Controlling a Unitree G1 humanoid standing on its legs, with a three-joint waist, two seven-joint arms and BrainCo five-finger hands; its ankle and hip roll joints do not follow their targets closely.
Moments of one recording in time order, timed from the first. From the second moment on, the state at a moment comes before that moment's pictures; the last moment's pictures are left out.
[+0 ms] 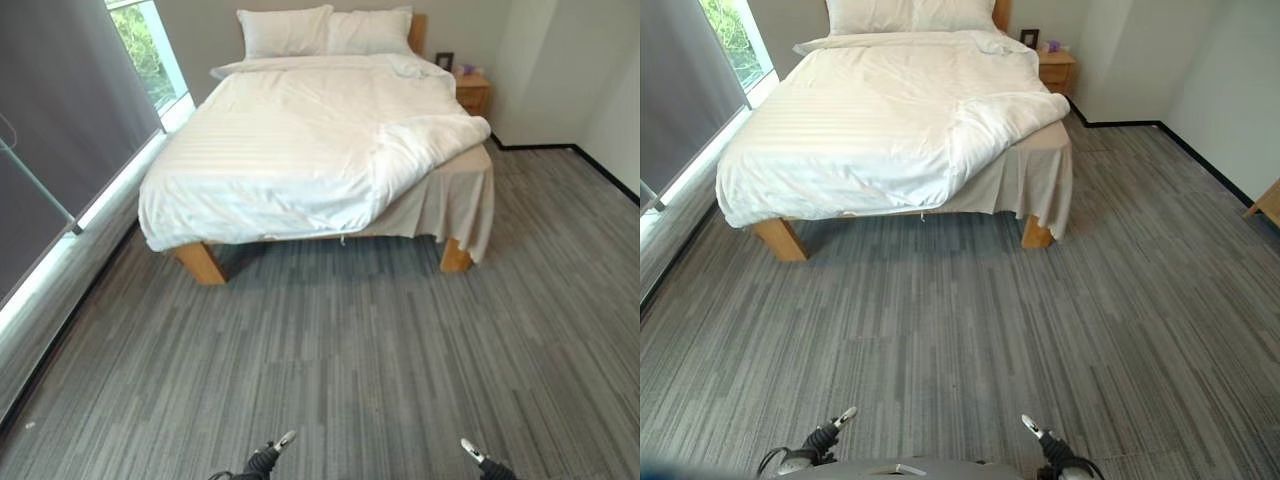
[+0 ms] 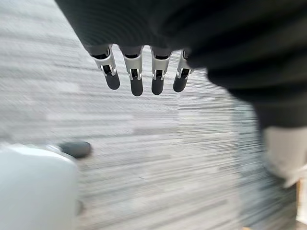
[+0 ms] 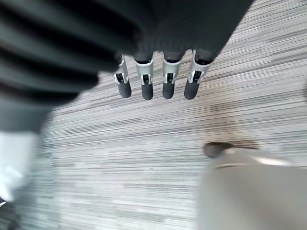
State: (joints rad) left arm -0.02 0.17 -0.16 1.25 -0.27 -0.16 0.03; right arm 0.01 -0.20 0.18 1.22 0.29 -0.11 -0.01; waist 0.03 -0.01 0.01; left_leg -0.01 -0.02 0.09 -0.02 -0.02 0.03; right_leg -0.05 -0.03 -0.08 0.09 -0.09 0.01
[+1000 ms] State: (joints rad) left arm -0.09 0.23 -0.12 0.62 -0.59 -0.16 0.06; right arm 0.01 -0.33 0.15 0.54 0.39 -0.13 -0.04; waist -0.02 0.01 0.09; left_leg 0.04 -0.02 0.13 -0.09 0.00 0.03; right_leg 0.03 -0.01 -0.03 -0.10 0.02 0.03
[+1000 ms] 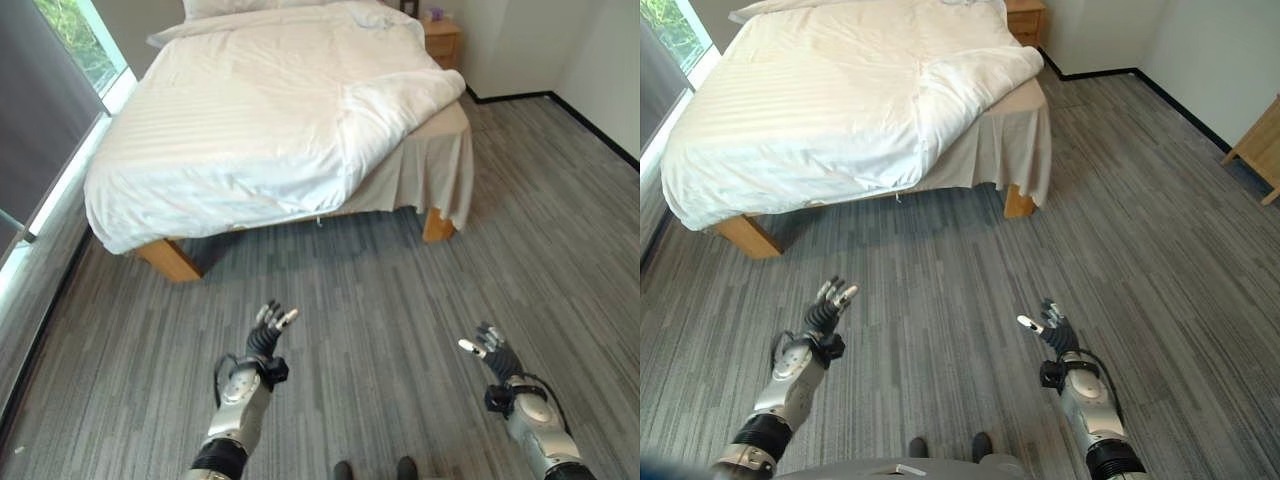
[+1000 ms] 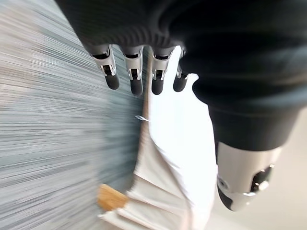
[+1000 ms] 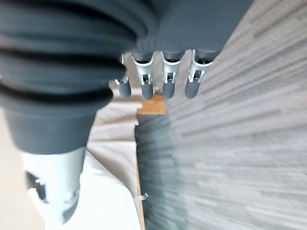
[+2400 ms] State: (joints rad) left arm 0.11 0.28 -0.07 0.35 -0.68 -0.14 -0.03; right arm -0.01 -0.27 0.16 0.45 0.41 -0.09 0.03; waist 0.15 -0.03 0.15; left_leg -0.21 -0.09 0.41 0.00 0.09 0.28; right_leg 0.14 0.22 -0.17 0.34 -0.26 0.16
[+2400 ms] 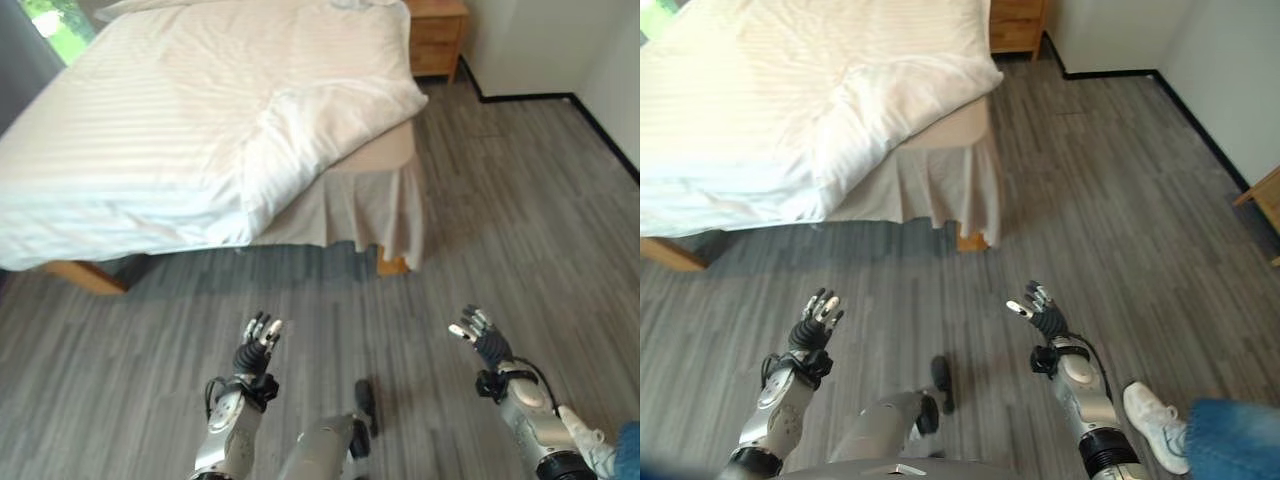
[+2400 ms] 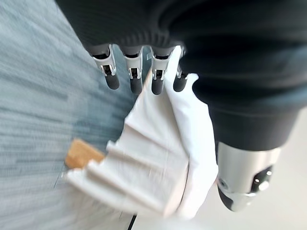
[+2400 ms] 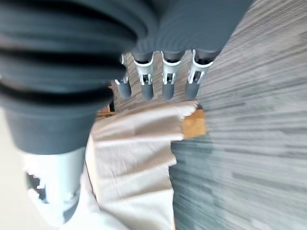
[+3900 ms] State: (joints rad) left arm 0.01 0.71 -0.55 0.18 -0.82 0.07 -0.51; right arm -0.83 -1.06 0.42 1.09 0.19 -0.03 0.13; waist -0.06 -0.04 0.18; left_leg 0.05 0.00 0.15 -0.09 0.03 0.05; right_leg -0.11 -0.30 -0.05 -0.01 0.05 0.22
